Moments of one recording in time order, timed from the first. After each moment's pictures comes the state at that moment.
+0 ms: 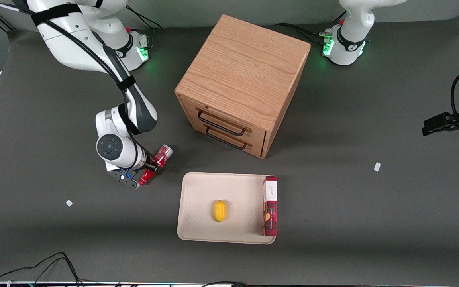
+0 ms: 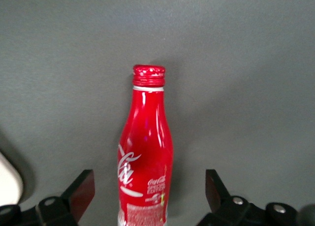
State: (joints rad) arm 0.32 0.52 -0.02 -1.90 0.00 2.27 0.87
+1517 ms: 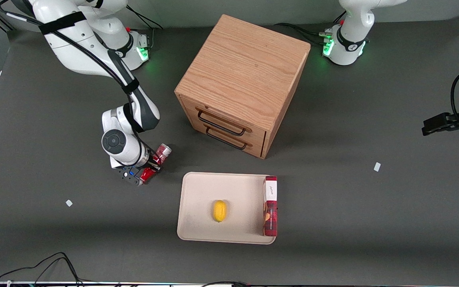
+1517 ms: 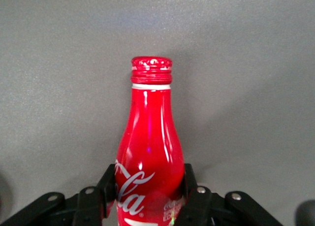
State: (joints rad) arm 0.32 0.53 -0.02 -1.99 0.00 2.45 0.87
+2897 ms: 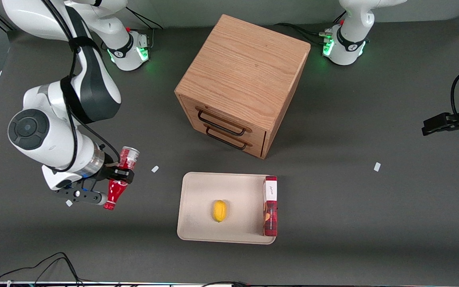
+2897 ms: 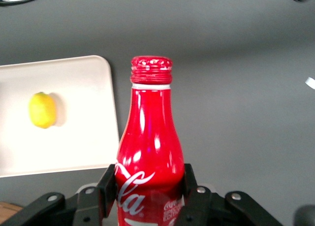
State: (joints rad) arm 0.33 0.51 -0.04 -1.26 0.00 1.82 0.44
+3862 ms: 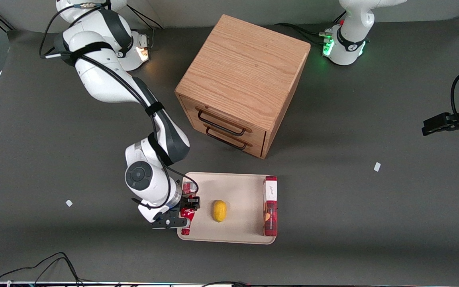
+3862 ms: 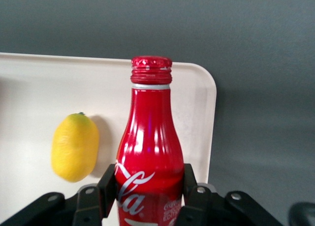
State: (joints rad) arm 0.37 1.01 0.07 -1.02 0.00 2.19 0.39
